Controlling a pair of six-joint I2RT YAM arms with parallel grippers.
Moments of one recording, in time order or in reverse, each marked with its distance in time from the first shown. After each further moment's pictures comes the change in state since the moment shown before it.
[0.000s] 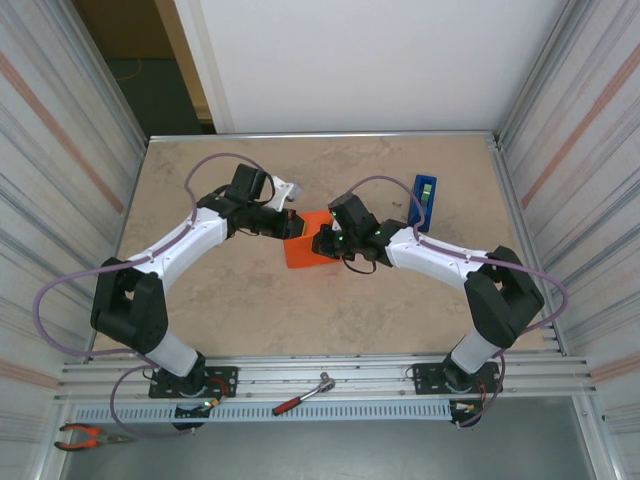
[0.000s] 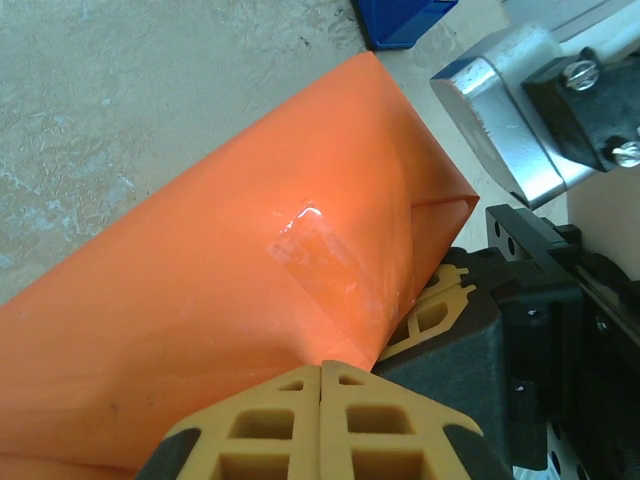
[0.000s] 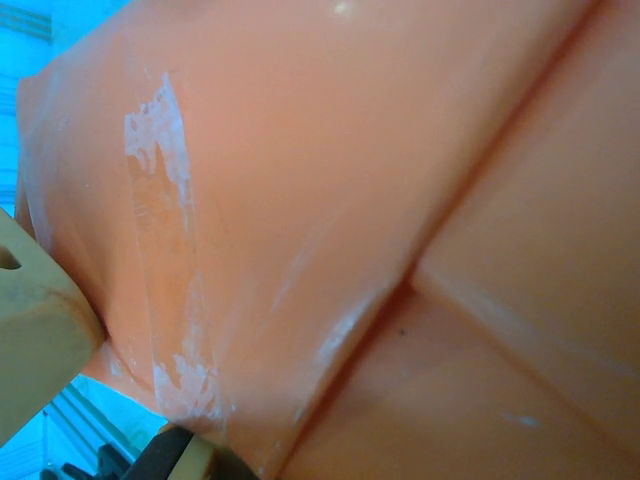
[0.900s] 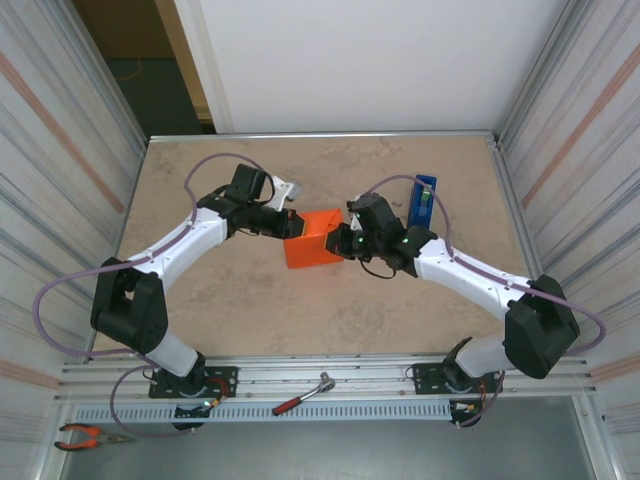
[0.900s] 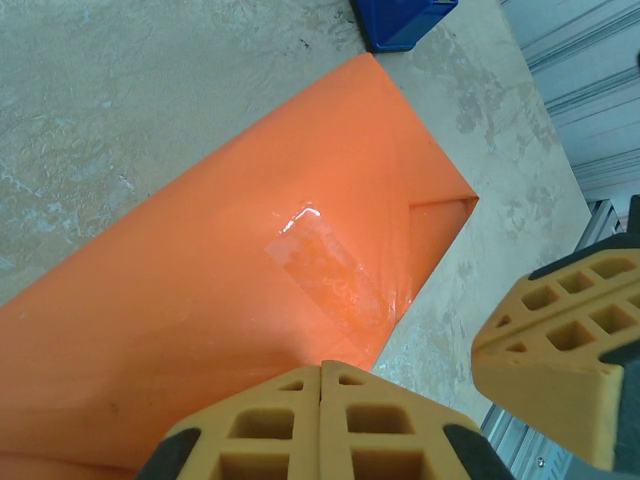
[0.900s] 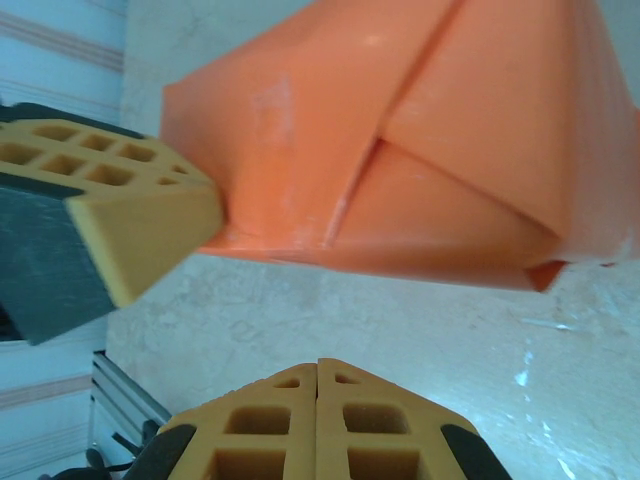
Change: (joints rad) left arm 0.000 0.000 -0.002 0.005 0.001 0.000; right arm -0.024 -0.220 -0.093 -0.020 -0.010 0.007
